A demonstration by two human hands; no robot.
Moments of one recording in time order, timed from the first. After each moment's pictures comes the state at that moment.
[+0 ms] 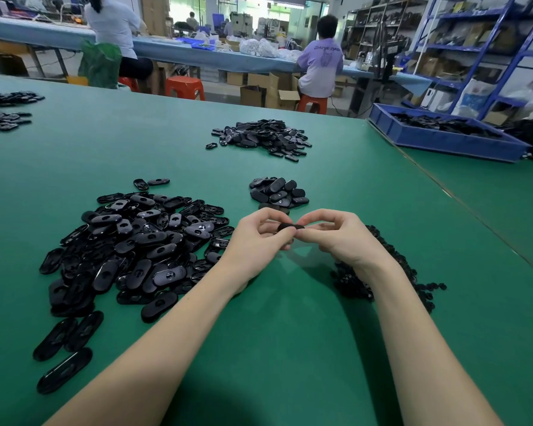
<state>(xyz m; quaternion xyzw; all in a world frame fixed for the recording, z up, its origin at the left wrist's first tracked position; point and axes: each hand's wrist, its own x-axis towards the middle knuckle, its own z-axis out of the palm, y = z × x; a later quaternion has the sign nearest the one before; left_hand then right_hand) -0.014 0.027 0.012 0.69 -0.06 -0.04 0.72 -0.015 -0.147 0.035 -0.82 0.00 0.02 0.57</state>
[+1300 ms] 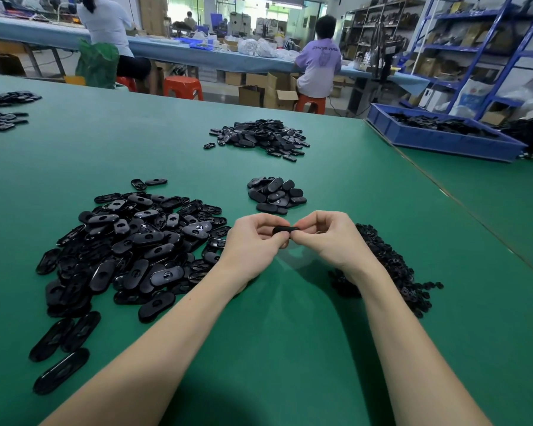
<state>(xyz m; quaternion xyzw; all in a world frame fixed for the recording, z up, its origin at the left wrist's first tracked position) -0.010 0.025 0.005 0.74 -0.03 0.00 0.67 -0.015 -0.133 0.030 -0.83 0.01 -0.03 0.56</state>
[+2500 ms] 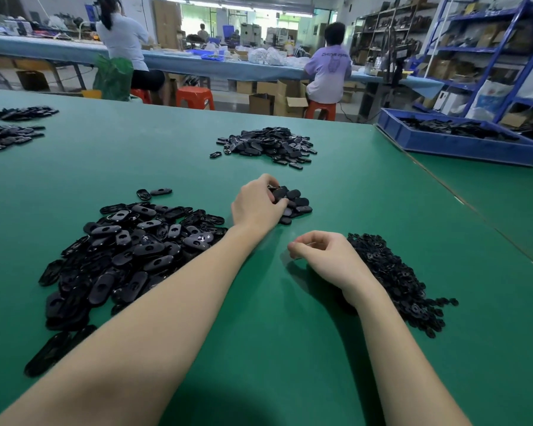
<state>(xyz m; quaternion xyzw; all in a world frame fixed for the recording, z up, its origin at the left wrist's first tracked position) 0.096 0.010 0.017 0.91 -0.02 0.19 0.37 -0.010 -0.133 0.015 -0.85 0.06 0.01 0.52</state>
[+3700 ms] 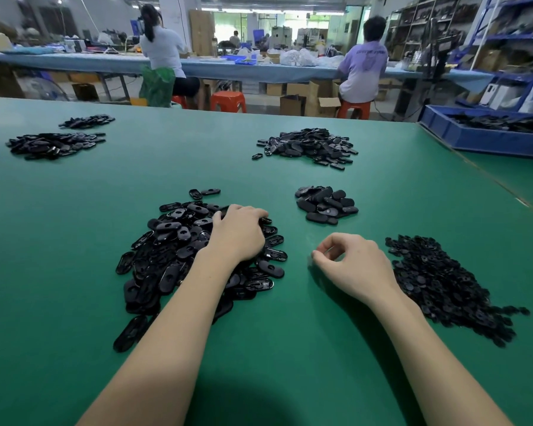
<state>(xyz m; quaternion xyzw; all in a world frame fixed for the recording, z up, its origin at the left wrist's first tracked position) 0.037 0.123 0.017 0.99 -0.05 0.03 0.14 -0.012 -0.092 0.004 -0.96 0.00 -0.09 0.28</state>
